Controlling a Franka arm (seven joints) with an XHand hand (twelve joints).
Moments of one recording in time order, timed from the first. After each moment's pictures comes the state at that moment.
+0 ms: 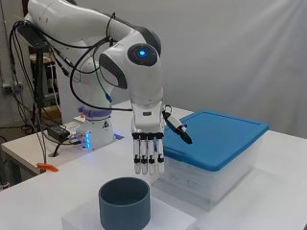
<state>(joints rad) 1.53 -0.70 -1.75 -1.95 -0.34 1.68 0.01</state>
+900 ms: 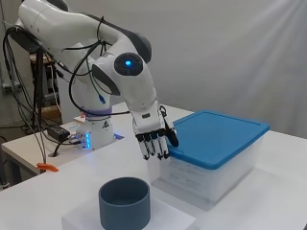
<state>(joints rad) 1.40 -0.76 -1.67 -2.08 -0.24 1.76 -0.17</state>
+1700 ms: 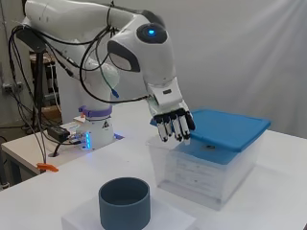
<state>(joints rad) 1.50 -0.78 -1.61 -1.95 -0.31 1.68 -0.15</state>
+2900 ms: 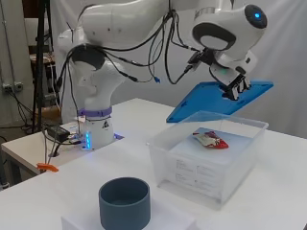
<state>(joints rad) 2.19 -0.96 -1.69 -1.41 -0.15 1.19 -0.38</state>
